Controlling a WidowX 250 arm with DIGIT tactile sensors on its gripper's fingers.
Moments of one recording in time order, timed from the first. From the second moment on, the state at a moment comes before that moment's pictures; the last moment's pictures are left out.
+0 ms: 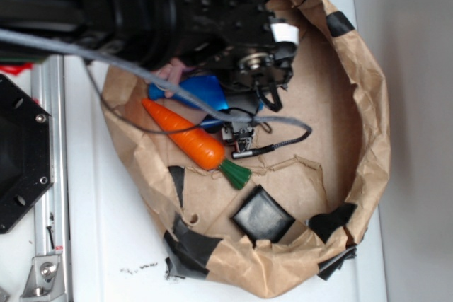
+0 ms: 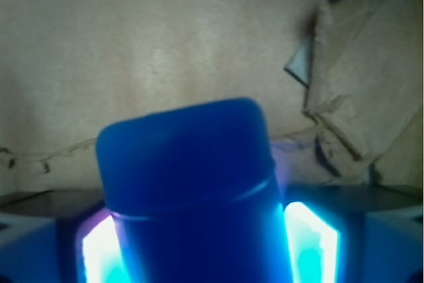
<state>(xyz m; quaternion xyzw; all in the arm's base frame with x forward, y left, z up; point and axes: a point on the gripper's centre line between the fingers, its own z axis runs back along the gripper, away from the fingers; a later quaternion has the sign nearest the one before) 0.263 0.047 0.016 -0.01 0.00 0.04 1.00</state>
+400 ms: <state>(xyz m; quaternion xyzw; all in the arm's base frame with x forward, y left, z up) 0.285 0.010 0.089 -0.01 0.00 -0.05 1.00</state>
